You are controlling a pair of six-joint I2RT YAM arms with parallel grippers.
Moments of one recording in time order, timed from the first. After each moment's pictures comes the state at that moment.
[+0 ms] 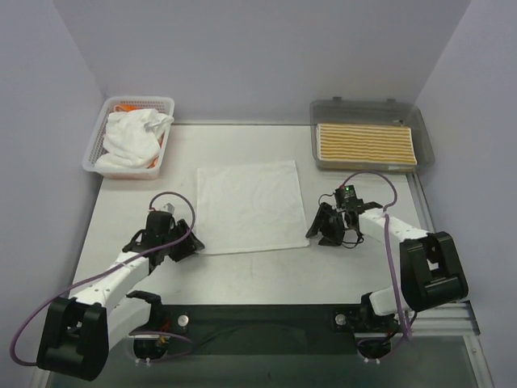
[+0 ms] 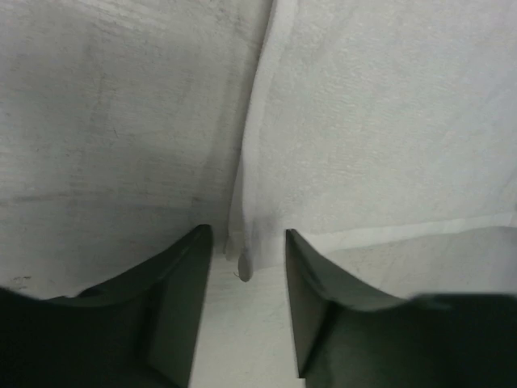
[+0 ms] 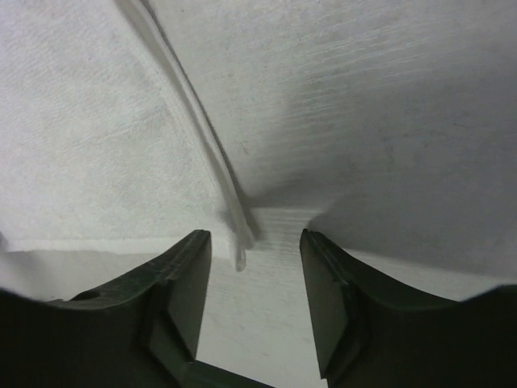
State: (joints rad) left arm -0.23 1.04 0.36 -0.24 0.18 -0.76; right arm 0.26 1.44 0.65 -0.38 -0.25 0.67
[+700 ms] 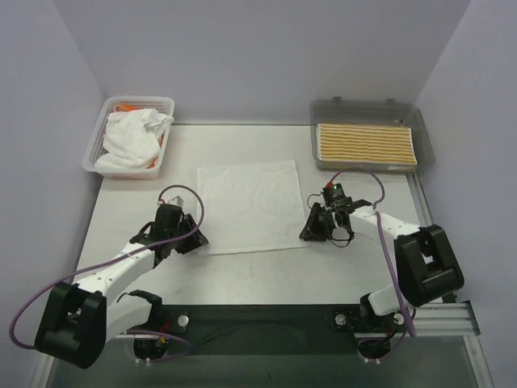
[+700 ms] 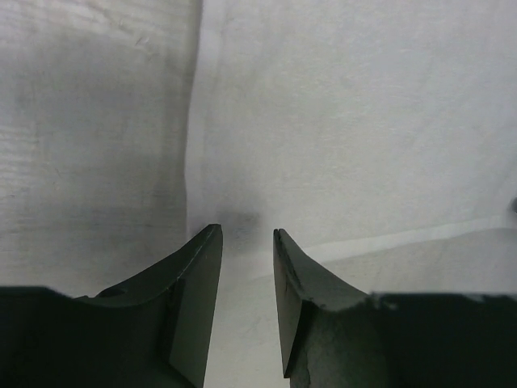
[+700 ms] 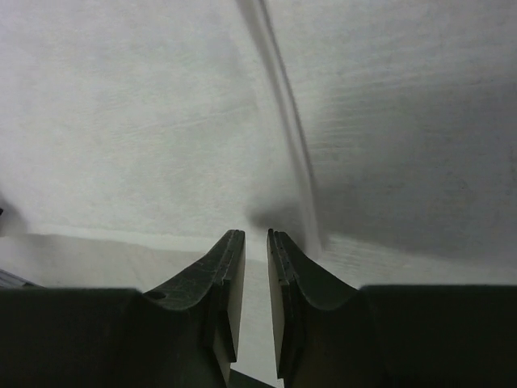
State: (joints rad) left arm -0.33 1.08 0.46 -0.25 0.10 -0.74; right arm 0.36 1.45 0.71 -0.36 -0.25 0.70
